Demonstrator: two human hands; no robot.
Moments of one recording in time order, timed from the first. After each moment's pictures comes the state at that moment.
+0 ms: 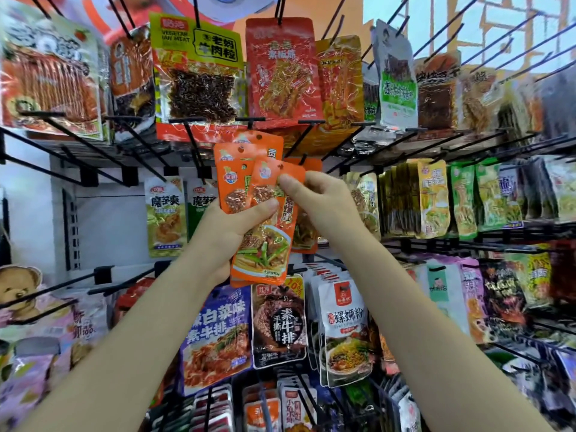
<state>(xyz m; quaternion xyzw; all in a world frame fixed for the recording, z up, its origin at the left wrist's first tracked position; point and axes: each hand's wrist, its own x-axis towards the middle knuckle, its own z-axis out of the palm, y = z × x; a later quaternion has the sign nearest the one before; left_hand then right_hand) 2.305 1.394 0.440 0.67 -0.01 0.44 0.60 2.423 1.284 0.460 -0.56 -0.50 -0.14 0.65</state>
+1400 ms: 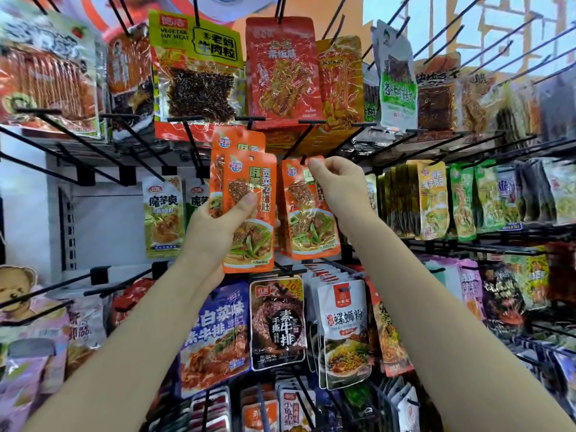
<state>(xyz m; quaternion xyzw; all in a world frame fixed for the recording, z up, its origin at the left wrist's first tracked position) 2.307 1.405 0.436 0.62 0.00 0.49 0.61 2.463 1.296 0.483 -0.55 -0.42 -0.17 0.70</state>
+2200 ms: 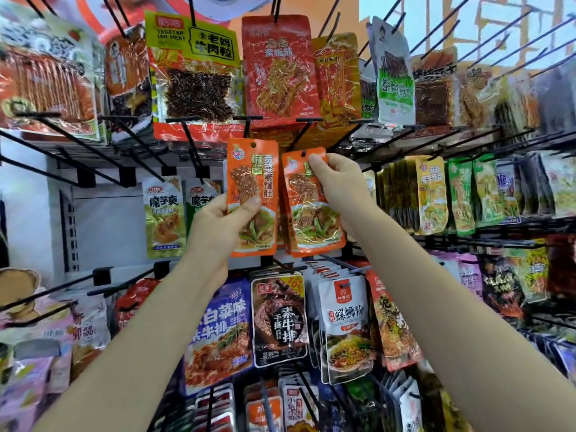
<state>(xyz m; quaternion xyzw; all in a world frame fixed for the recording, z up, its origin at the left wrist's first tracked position) 2.310 1.404 0.435 0.65 0.04 0.51 0.56 2.452 1.287 0.485 -0.56 -0.43 -0.10 0.70</state>
